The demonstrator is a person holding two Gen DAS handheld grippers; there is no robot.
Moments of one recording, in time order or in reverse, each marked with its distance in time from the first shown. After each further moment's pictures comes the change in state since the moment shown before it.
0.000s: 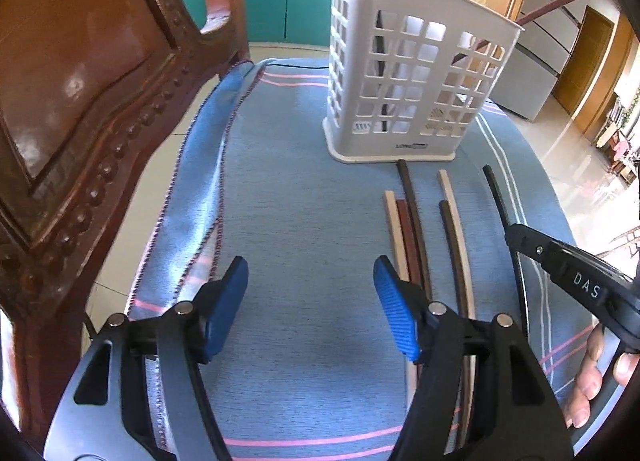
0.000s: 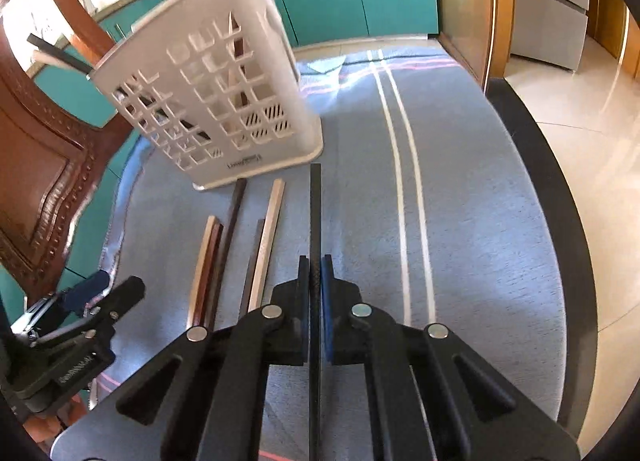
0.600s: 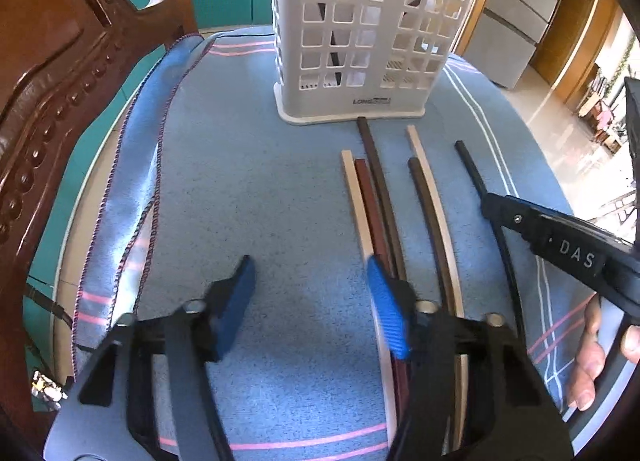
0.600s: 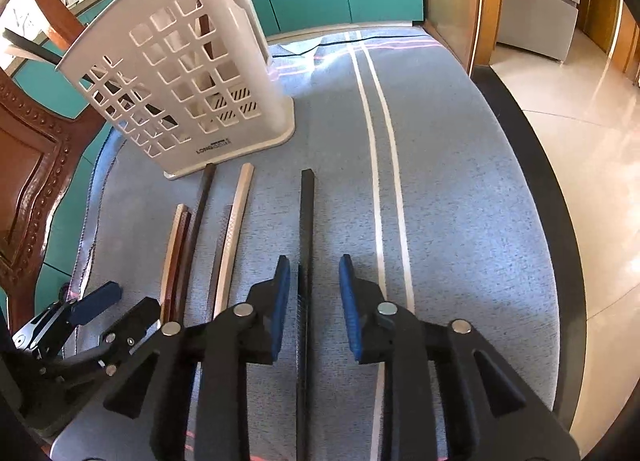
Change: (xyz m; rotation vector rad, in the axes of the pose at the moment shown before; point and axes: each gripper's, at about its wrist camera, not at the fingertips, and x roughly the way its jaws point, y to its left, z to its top) left arm 0.026 -0.024 -0.013 0.077 0.076 -0.063; right arm 0.014 -0.004 -0.003 0.014 0.049 -0.064
